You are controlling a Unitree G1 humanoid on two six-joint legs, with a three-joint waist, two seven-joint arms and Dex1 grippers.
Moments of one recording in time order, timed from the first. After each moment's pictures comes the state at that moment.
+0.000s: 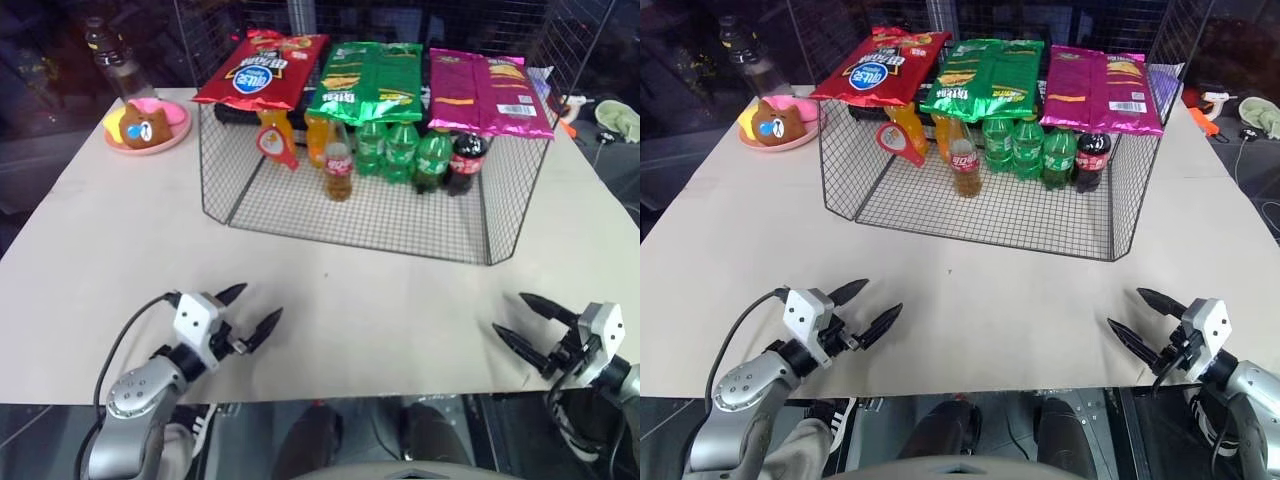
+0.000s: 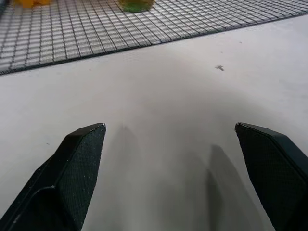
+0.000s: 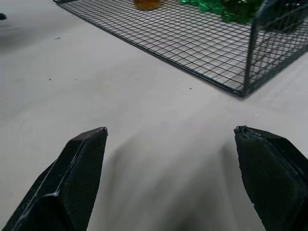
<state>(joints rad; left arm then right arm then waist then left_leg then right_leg) 0.24 0.47 0.21 -0.21 -0.36 0.04 -0.70 0.30 -0.55 -0.31 -0.10 0.50 -0.05 1.01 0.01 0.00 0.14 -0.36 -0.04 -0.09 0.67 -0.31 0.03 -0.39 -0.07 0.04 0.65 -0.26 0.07</state>
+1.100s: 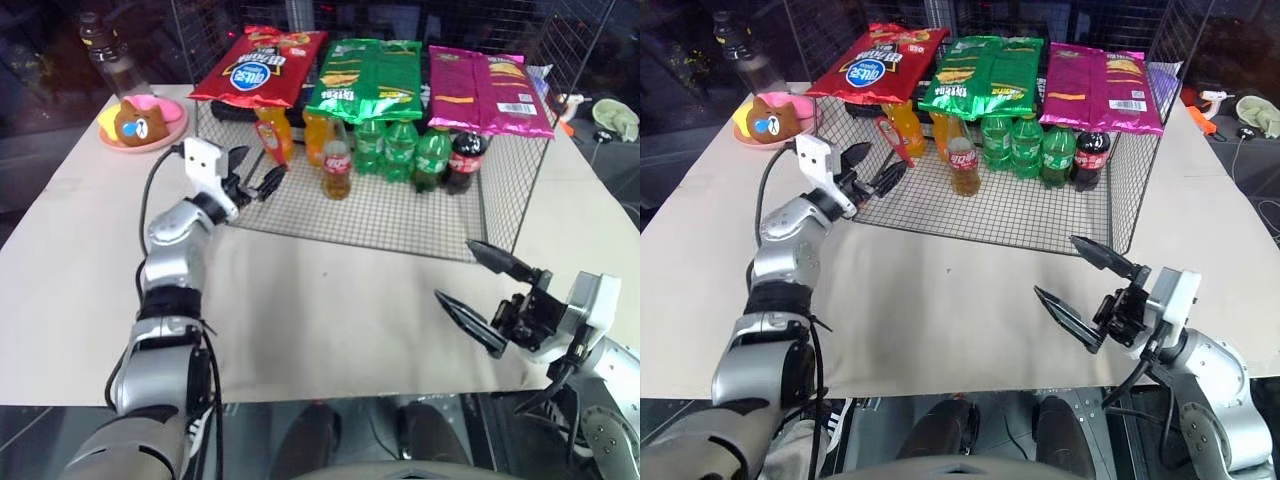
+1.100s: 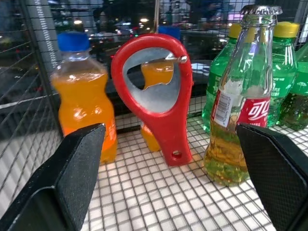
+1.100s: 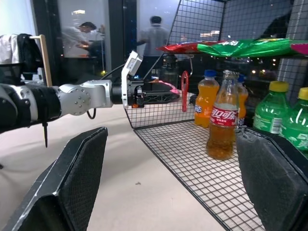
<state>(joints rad) -0.81 0.47 0.19 0.78 -0.29 -0.14 -0.78 0.23 -0.45 -0.14 -0.62 0.64 0.03 0.82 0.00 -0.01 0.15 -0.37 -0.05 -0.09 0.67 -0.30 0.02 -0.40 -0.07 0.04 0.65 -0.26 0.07</state>
